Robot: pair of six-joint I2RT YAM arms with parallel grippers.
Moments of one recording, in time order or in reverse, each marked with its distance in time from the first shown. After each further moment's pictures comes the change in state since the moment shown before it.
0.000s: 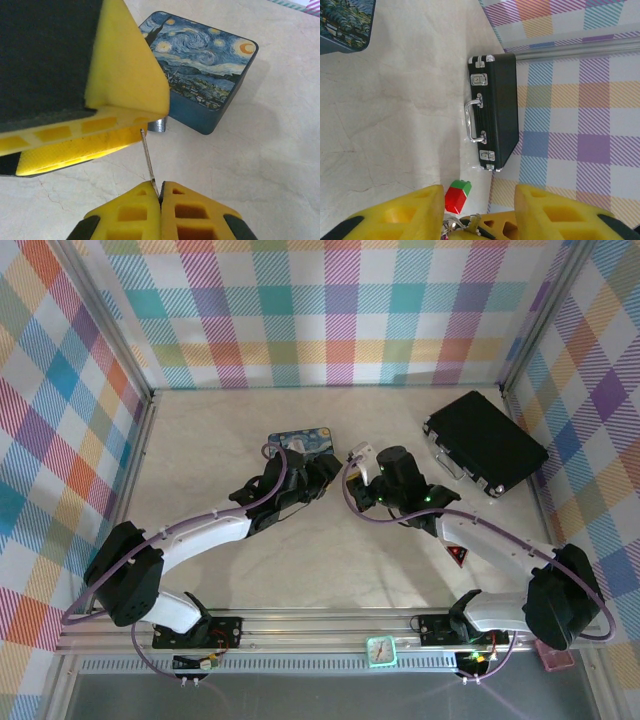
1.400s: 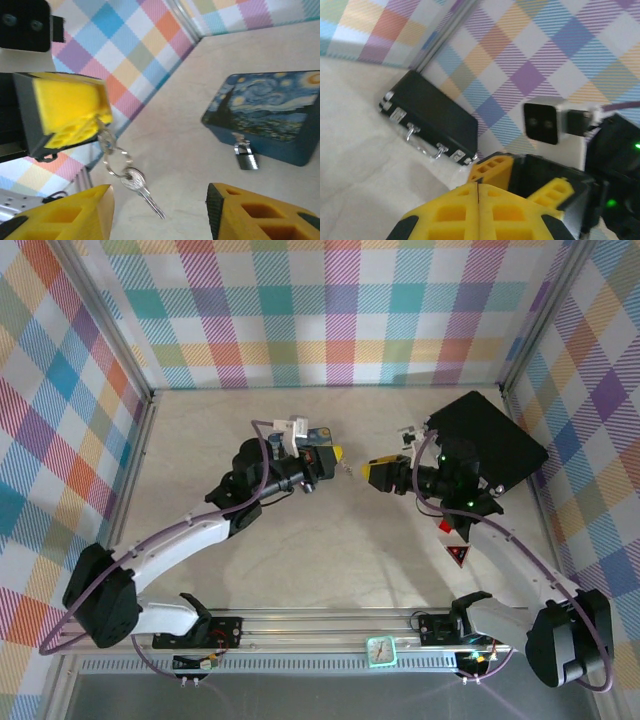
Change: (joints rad) left arm 0.071 -0.159 0.001 0.174 0.294 0.686; right arm -0.343 -0.185 -0.139 0.307 -0.694 0.488
